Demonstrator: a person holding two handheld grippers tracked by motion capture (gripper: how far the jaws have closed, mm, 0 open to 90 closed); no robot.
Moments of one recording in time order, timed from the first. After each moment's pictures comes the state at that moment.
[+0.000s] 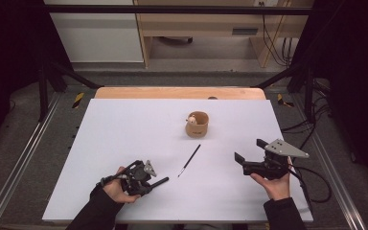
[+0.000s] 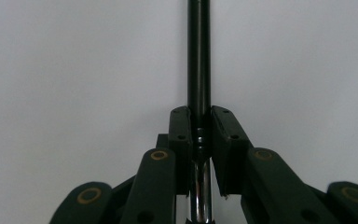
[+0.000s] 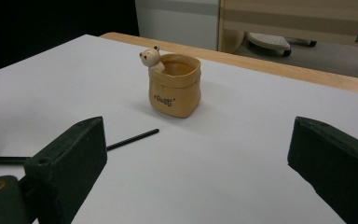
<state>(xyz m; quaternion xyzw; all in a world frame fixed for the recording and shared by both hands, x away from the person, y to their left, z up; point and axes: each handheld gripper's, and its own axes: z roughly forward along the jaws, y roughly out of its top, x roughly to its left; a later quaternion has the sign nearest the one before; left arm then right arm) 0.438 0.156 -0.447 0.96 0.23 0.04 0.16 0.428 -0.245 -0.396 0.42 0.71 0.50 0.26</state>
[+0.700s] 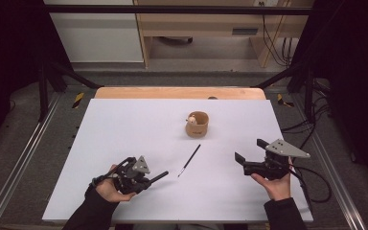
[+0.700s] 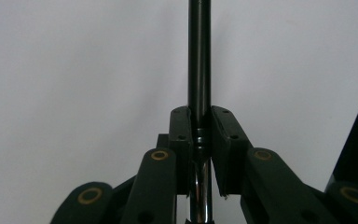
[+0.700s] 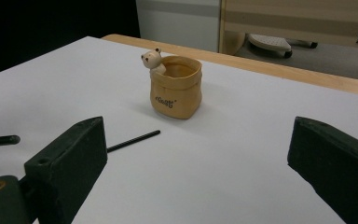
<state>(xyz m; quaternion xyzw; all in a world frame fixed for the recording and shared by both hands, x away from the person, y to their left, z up) 0.430 0.172 -0.421 0.94 0.22 0.07 0.24 0.427 -0.246 -0.395 0.42 0.71 0.51 0.26</state>
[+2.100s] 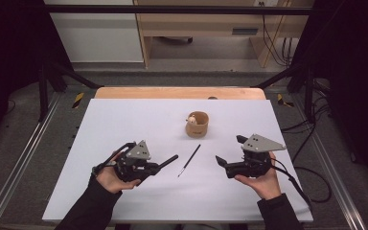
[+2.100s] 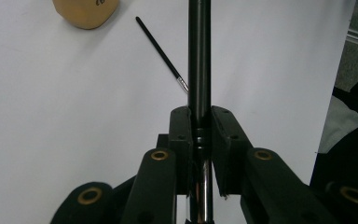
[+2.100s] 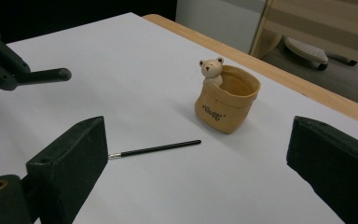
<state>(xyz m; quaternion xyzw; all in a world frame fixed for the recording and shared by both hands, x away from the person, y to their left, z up) 0.441 0.160 -0.370 0.92 0.19 0.08 0.33 0.427 -0.193 -0.365 0.33 0.78 0.47 0.24</state>
